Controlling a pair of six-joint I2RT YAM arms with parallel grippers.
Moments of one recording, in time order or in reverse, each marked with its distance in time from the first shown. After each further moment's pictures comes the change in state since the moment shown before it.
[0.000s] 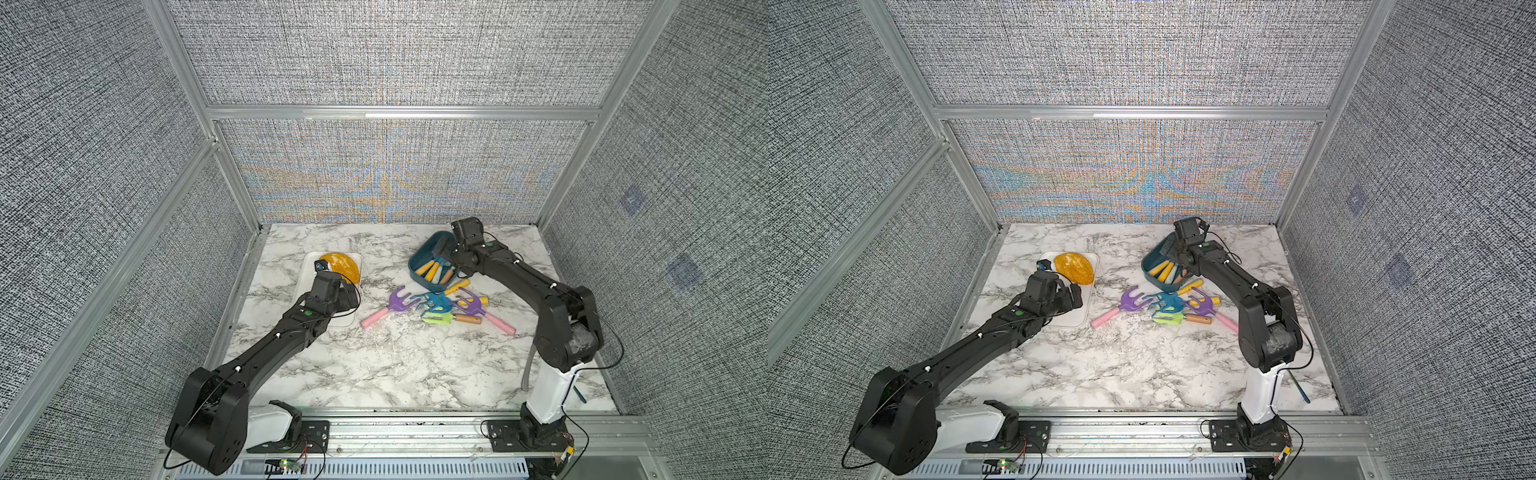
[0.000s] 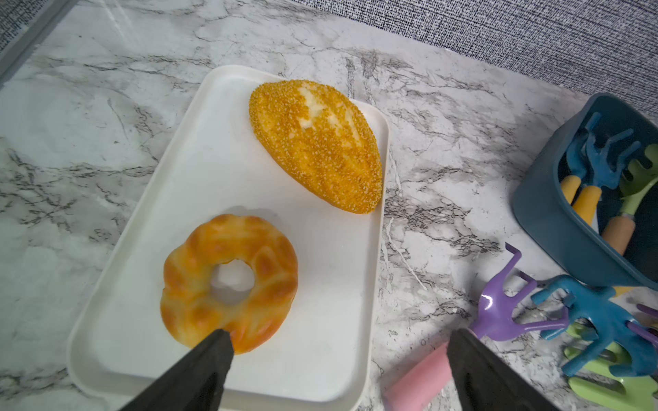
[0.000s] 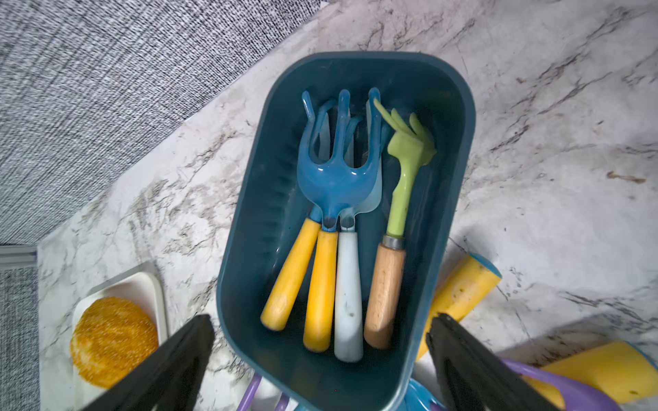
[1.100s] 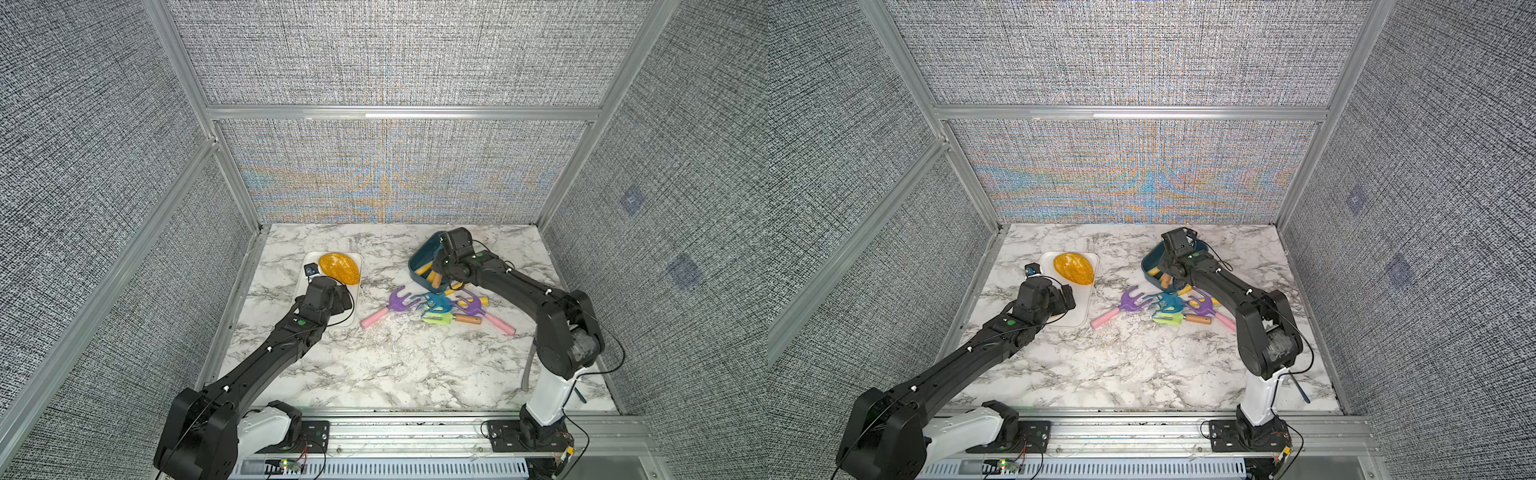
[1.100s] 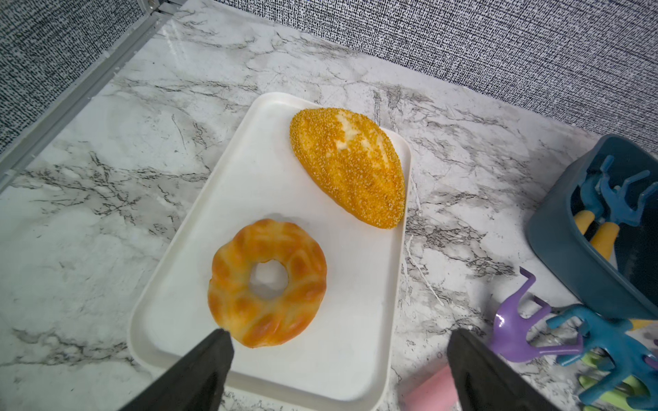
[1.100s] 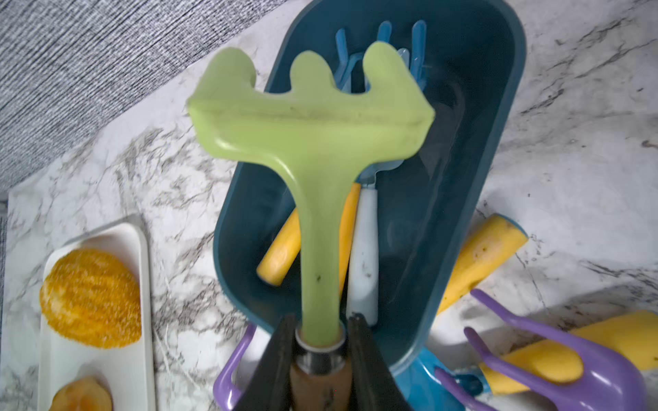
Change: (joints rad) left arm 0.000 -0.131 -0.077 0.004 -0.117 -0.042; right arm 0.069 0.043 -0.028 0.003 0.048 -0.002
